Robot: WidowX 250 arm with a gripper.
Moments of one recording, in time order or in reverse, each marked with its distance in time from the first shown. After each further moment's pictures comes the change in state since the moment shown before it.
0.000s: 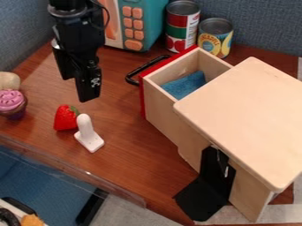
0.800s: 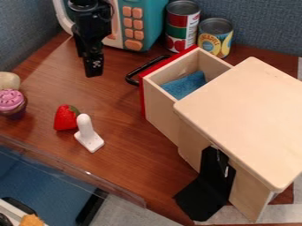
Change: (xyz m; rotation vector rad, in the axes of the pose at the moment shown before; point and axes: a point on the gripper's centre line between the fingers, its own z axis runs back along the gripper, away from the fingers) arm 0.055 0.090 -0.046 0.084 -0.013 -0.281
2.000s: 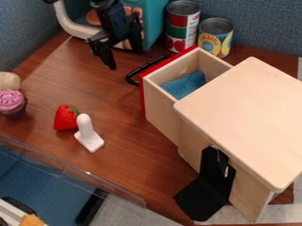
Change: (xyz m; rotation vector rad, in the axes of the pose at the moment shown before) arm 0.064 -0.001 -0.018 -0.055 -0.376 -1.291
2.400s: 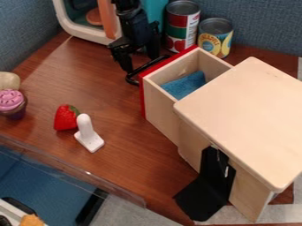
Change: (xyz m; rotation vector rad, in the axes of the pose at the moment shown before) arm 0.002 0.023 -0.021 -0.029 0.045 0.018
